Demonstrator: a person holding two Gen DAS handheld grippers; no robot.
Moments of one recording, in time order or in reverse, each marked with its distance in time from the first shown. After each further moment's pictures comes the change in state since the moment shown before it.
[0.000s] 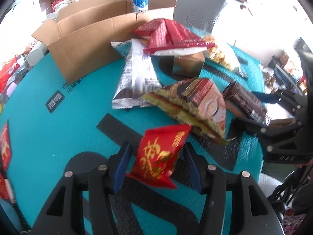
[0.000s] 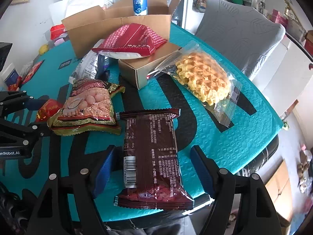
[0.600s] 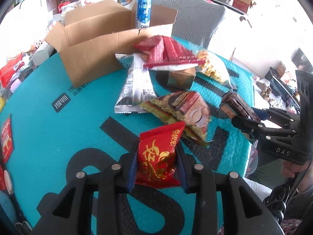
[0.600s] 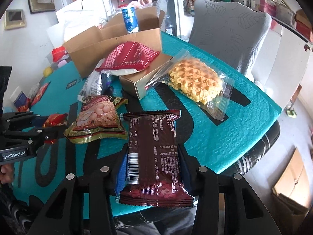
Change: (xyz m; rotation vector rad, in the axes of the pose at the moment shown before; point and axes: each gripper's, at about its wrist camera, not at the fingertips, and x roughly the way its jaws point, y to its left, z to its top) left arm -0.034 -0.002 -0.003 -0.036 -0.059 -0.023; right arm -0.029 -0.020 -0.013 0.164 -0.090 0.100
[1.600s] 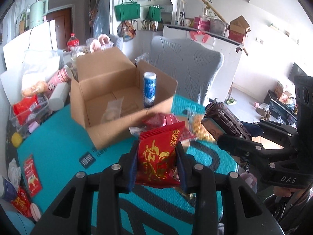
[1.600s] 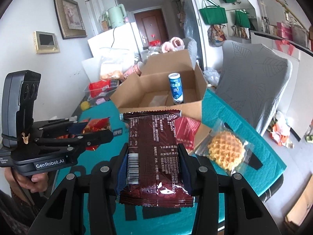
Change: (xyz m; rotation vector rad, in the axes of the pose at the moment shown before) left arm -0.087 0.003 0.073 0.014 -0.274 0.031; right arm -0.068 0.056 0.083 -0.106 -0.231 0.178
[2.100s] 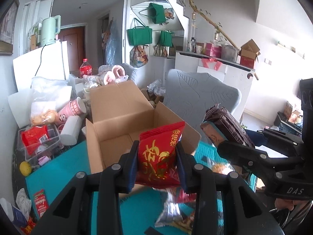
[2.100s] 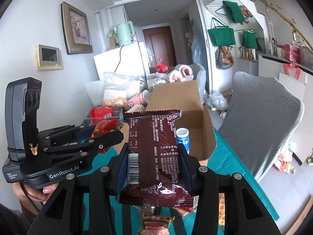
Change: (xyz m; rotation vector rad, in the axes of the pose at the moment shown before) left arm 0.015 0.042 0.082 -0.036 -0.182 0.069; right arm 0.024 0.003 0.093 -0.062 -0.123 0.028
